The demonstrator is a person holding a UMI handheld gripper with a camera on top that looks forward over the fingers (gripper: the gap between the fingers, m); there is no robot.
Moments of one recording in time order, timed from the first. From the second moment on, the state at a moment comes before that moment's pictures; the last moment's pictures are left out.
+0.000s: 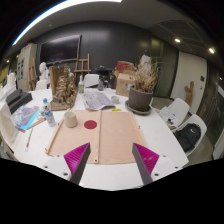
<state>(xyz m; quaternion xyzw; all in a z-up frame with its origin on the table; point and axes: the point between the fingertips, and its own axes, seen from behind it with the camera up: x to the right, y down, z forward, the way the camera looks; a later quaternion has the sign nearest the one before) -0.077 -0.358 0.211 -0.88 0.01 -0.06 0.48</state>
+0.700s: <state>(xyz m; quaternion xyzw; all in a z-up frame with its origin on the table) -0.399 -0.230 0.161 -0.85 -0.09 0.06 0.51</state>
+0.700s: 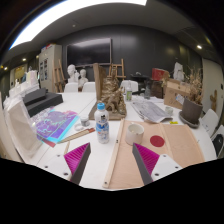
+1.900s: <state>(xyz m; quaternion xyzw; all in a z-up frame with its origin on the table) -0.499 -0.018 0.144 -0.80 0.12 0.21 0.55</state>
